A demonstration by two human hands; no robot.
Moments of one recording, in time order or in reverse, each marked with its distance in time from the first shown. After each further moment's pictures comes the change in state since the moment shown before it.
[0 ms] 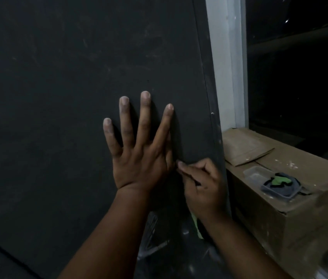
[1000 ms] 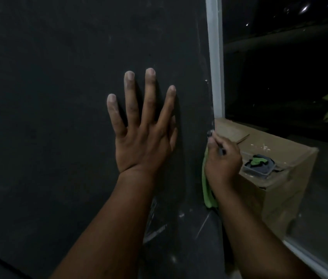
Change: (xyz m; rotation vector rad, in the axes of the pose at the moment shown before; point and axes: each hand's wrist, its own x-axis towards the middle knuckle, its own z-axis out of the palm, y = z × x) left_hand -0.003 -0.002 -0.001 -0.093 -0.007 0.052; right_hand 0.012 0.020 -0.018 -0.149 0.270 0.479
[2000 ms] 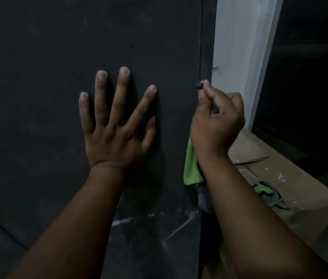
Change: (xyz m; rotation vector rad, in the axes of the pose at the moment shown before) left_hand -0.005 0.022 0.006 0.222 0.042 -0.189; right_hand 0.096 -0.065 0.022 0.164 -0.133 -0.405
